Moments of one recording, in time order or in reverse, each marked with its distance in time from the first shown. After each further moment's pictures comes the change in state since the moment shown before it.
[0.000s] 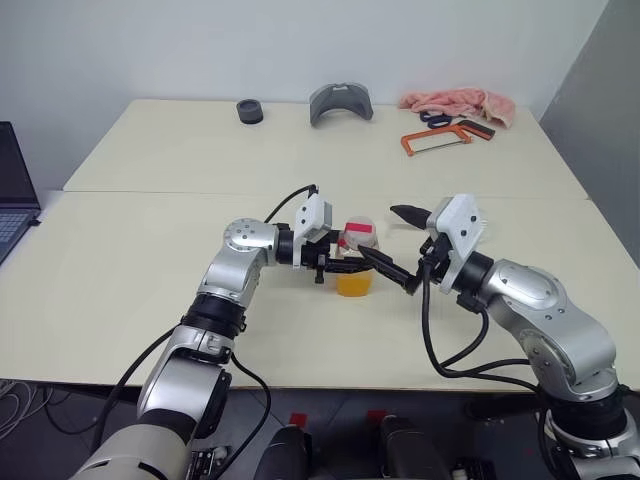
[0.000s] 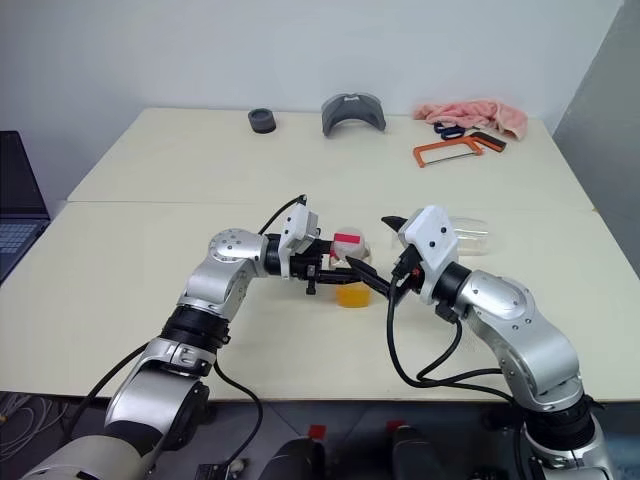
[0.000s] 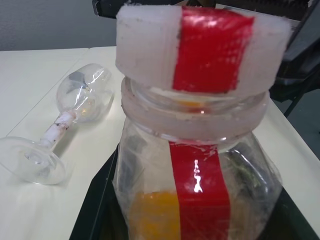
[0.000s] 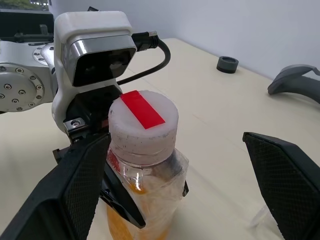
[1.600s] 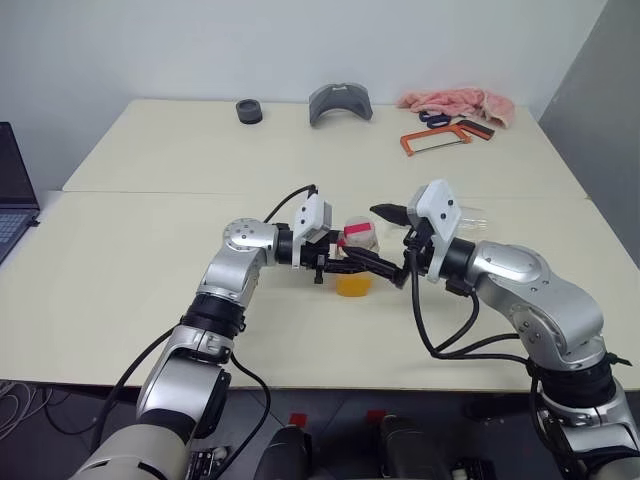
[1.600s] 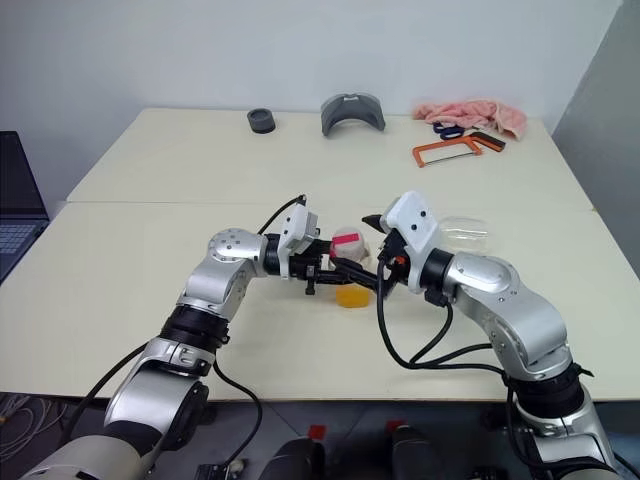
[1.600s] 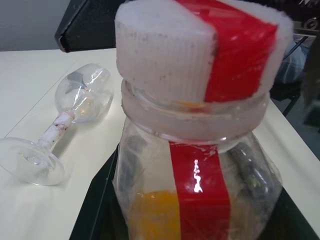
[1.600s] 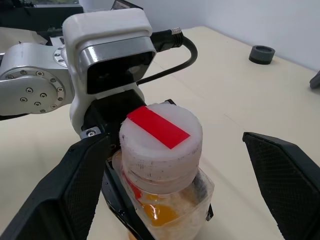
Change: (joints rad) left arm 0.000 0.002 0.000 -0.001 0.001 -0.003 -0.004; right arm -0.151 0.014 0.047 0.116 0.063 0.091 0.063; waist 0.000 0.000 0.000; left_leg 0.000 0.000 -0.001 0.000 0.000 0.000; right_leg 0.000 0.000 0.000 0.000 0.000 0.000
